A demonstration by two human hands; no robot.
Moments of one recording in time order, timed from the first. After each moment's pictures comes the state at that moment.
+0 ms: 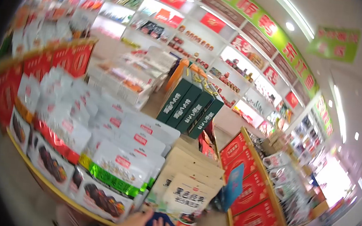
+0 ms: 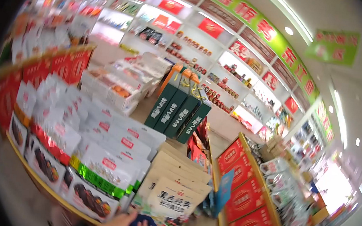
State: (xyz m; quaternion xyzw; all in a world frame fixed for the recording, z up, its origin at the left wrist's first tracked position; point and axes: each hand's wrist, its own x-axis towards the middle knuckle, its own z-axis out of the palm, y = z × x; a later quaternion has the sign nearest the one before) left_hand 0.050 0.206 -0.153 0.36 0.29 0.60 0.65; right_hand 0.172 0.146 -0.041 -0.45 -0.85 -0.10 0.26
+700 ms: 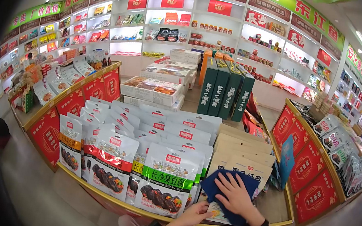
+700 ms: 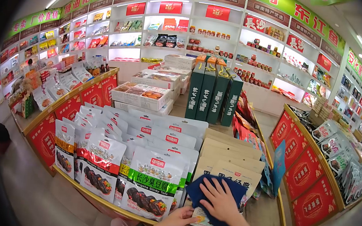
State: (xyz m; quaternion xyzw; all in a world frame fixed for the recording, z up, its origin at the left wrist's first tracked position) left_hand 0.013 0.176 -0.083 0.44 0.36 0.52 0.64; right_hand 0.192 0.280 0.045 -0.24 -0.96 -0.09 0.15
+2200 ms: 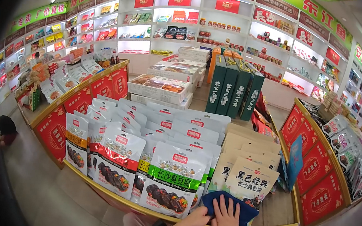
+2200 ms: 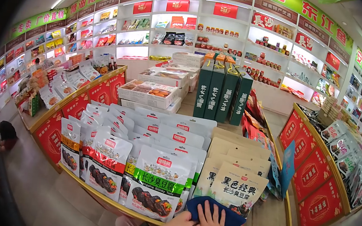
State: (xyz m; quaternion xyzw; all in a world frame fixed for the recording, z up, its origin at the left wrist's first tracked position) left_hand 0.010 0.170 -0.089 0.53 0.53 0.44 0.49; right_hand 0.175 0.178 -0.016 -0.39 -0.90 0.00 0.19
